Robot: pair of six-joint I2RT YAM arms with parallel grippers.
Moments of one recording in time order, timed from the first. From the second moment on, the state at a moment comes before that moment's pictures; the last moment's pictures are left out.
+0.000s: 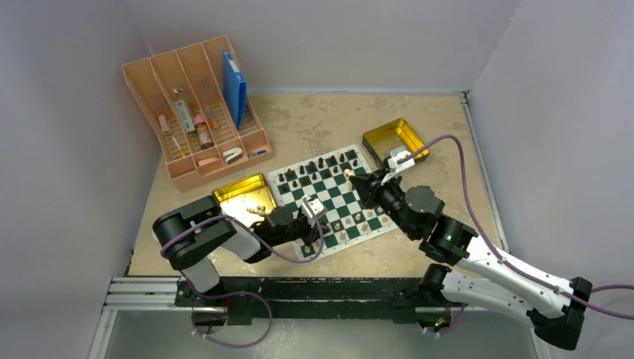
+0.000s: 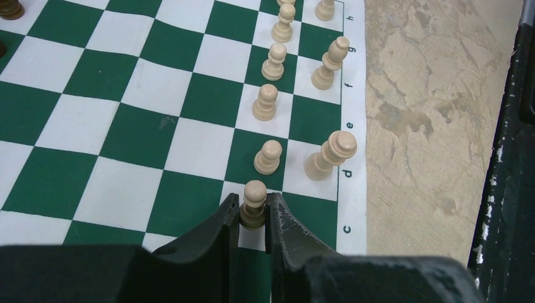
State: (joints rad) left arm -0.94 1.67 0.32 1.03 0.17 -0.11; right arm 0.97 0.76 0.73 -0.06 0.37 0.26
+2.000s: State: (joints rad) left arm -0.94 1.60 0.38 0.84 0.17 -0.13; right arm 0.97 0.73 0.71 -0.08 0.41 0.24
